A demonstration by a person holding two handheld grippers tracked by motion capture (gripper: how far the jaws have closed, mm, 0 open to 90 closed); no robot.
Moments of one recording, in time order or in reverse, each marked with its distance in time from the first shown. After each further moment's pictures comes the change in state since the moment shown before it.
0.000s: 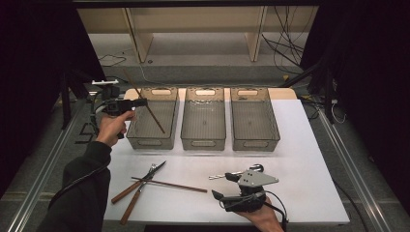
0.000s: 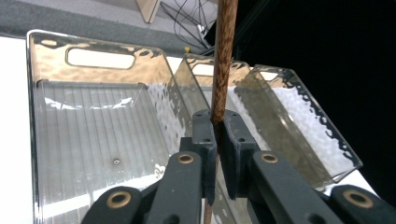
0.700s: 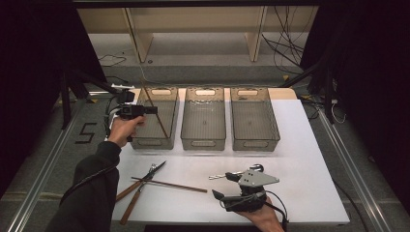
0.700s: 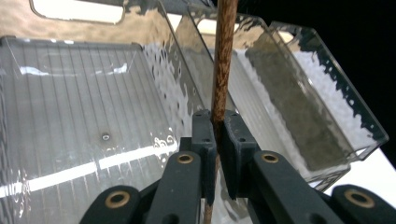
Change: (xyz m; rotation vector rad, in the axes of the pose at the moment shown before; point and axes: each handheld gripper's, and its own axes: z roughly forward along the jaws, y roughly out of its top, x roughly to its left) left arm -0.001 -0.014 0.037 0.151 0.015 0.010; right arm -0.001 0.000 -0.001 -0.005 -0.002 0.001
